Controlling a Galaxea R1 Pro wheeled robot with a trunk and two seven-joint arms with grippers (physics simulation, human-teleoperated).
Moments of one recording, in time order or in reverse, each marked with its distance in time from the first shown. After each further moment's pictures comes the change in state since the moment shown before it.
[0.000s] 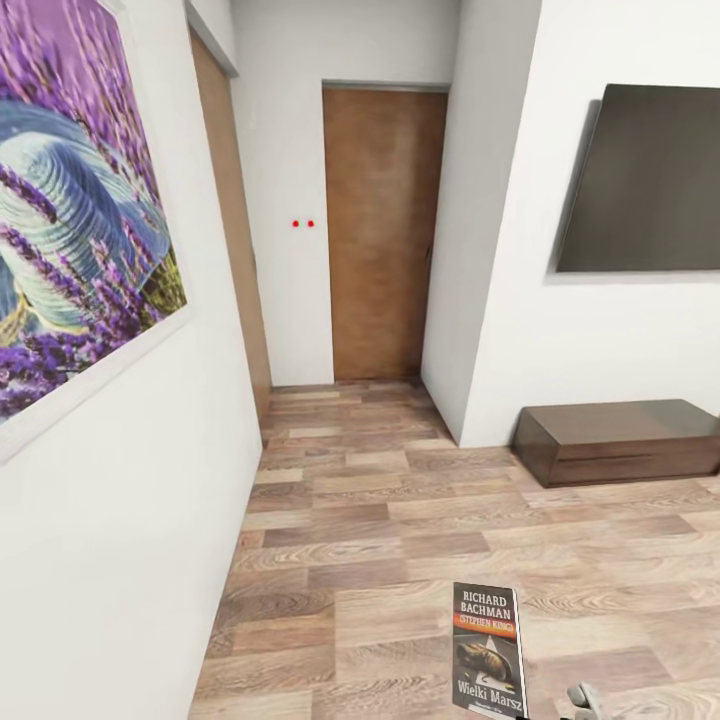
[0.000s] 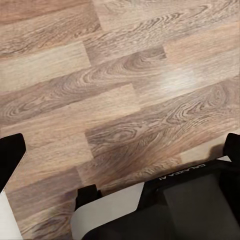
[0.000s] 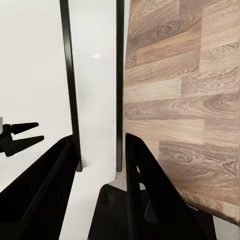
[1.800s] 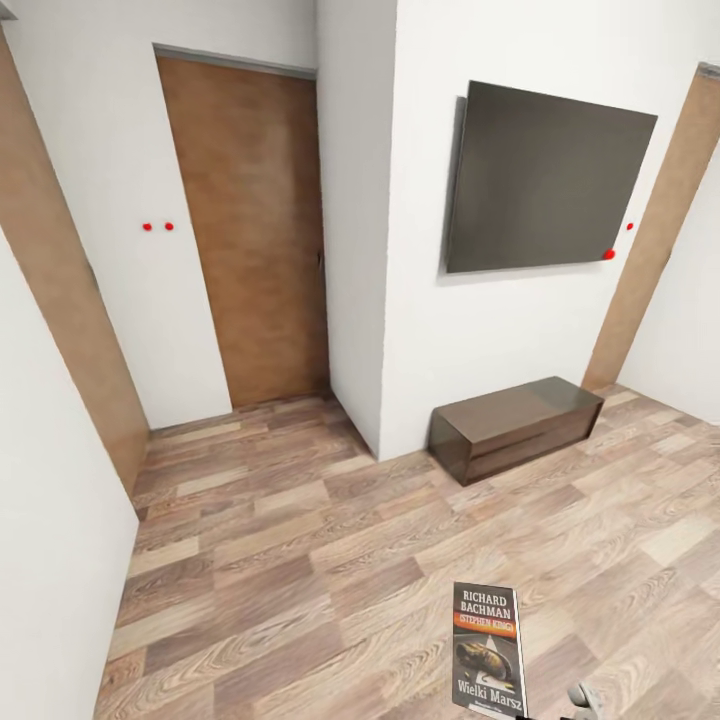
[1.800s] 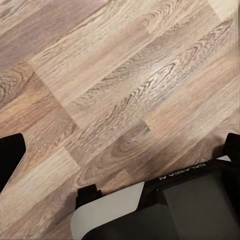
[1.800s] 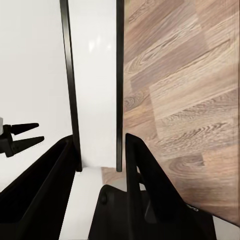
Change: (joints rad) left arm 0.000 0.000 0.000 0.001 -0.001 0.000 0.000; right arm 0.000 0.000 0.000 -0.001 -0.002 0.000 0.000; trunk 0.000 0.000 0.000
